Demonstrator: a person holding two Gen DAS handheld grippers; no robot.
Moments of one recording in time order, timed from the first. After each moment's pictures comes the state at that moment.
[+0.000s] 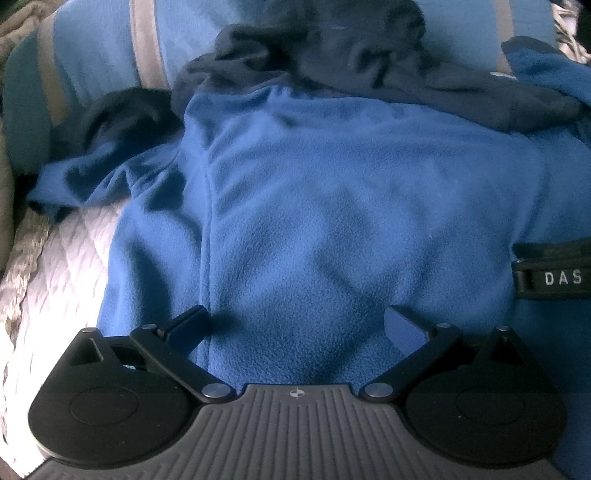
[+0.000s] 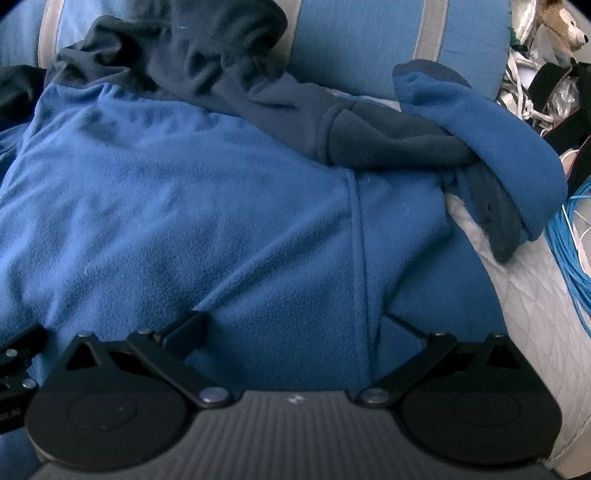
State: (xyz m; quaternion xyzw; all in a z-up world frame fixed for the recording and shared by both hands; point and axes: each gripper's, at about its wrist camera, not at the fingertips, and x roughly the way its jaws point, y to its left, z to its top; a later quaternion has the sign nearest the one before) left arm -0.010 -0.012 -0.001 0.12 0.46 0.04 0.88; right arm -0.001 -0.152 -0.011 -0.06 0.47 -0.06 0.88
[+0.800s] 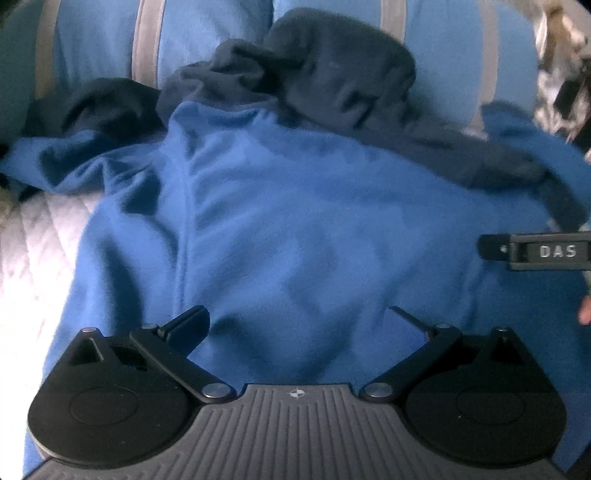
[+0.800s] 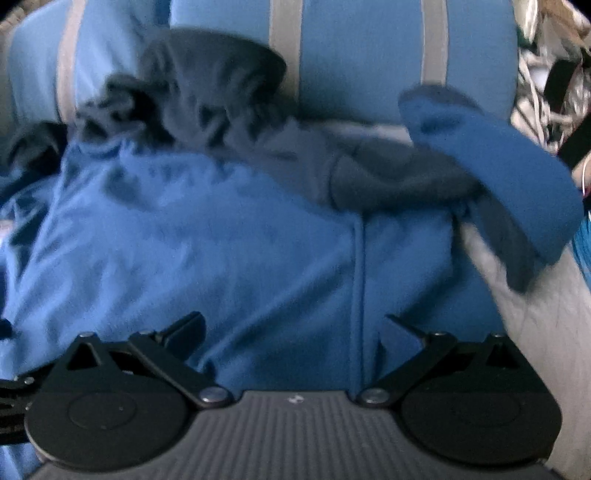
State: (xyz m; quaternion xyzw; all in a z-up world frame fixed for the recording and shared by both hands) left arm -0.011 0.010 0.016 0.00 0.43 -0.05 0.90; right arm 0.012 -0.178 0.023 0.00 0.42 0.00 0.91
